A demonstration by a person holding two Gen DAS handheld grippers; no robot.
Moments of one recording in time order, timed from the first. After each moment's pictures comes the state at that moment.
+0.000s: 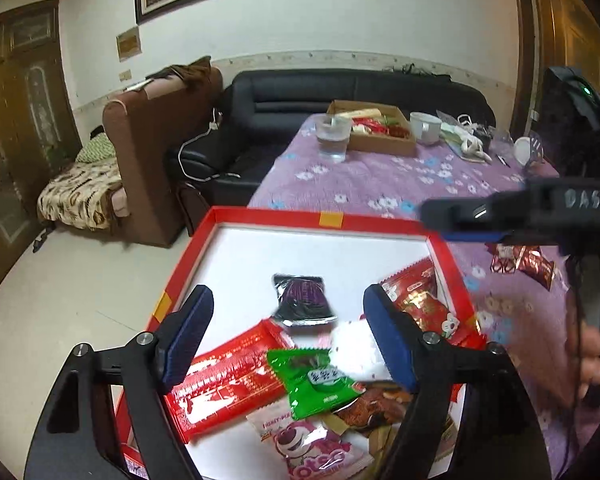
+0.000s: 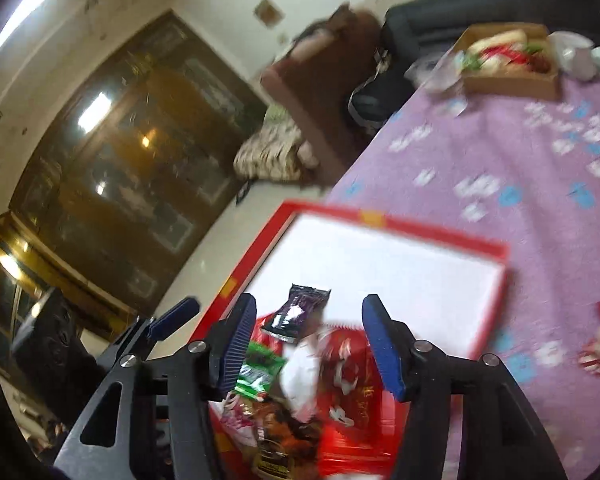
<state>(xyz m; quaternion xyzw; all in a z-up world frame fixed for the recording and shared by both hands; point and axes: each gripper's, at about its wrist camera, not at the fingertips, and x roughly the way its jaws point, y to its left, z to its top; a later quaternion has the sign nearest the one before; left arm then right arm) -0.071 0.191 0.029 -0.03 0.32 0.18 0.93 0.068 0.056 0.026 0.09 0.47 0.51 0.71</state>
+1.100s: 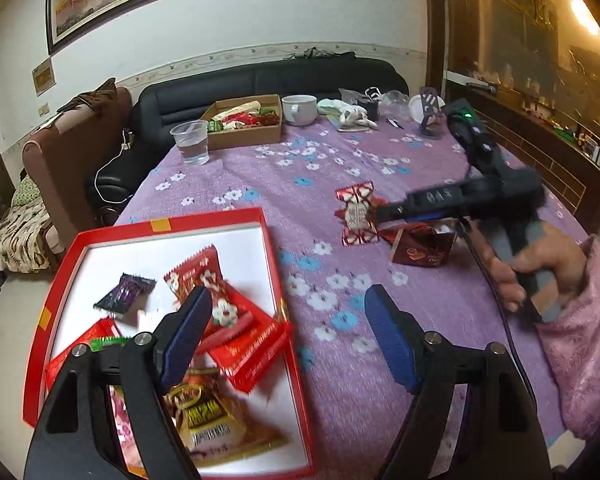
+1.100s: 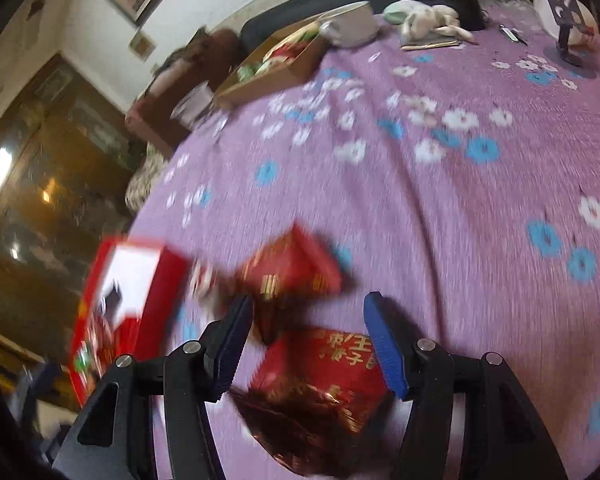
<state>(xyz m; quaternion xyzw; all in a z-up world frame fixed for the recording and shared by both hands) -0.064 0.058 0.034 0.02 0.35 0.04 0.94 0.145 -0.118 -0.037 0.07 0.52 0.32 0.79</state>
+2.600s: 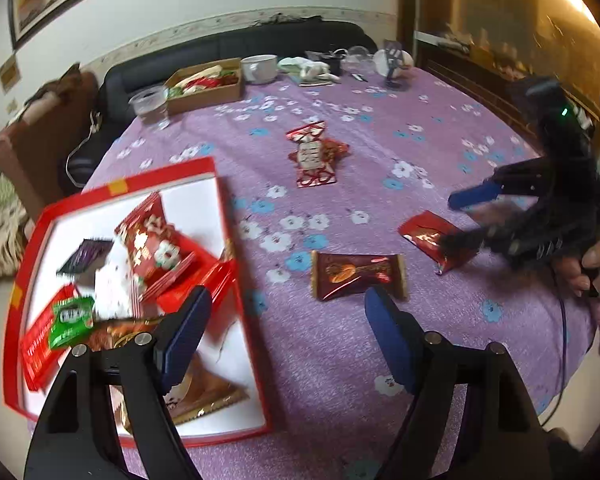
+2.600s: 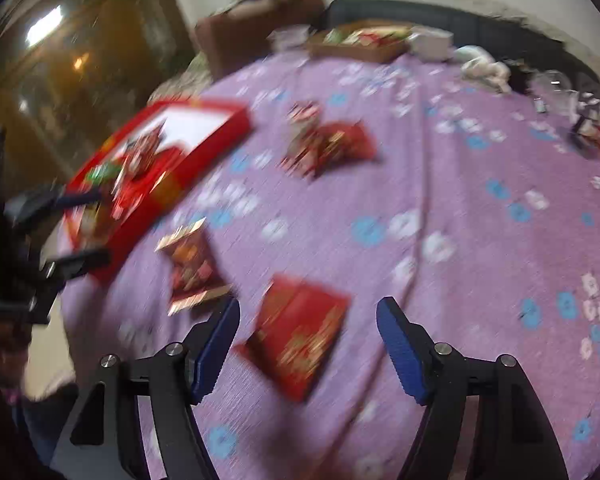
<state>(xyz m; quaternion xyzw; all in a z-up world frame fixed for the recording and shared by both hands) -0.073 0.031 0.011 0.05 0.41 -0.02 0.91 0.032 -0.154 -0.013 -0.14 0.49 0.39 0.76</state>
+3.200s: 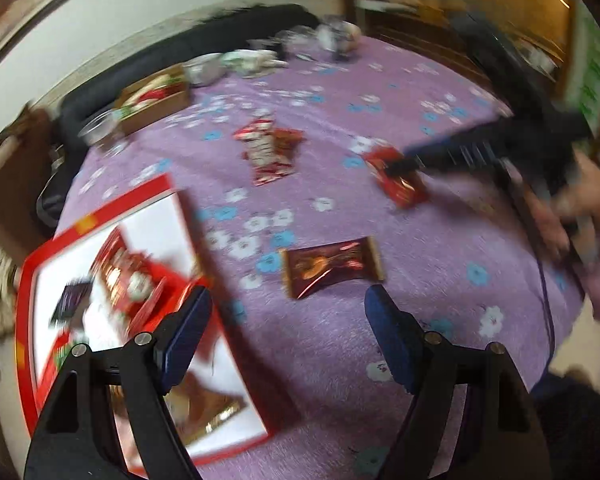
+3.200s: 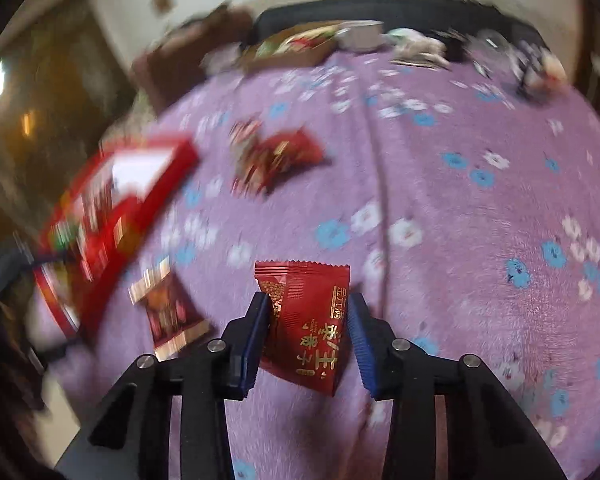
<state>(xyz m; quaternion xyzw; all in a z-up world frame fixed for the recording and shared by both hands) -0.059 0.016 0.014 0.14 0.44 -0.11 0.88 0.055 -0.171 -0.014 -0.01 0.50 0.30 0.81</state>
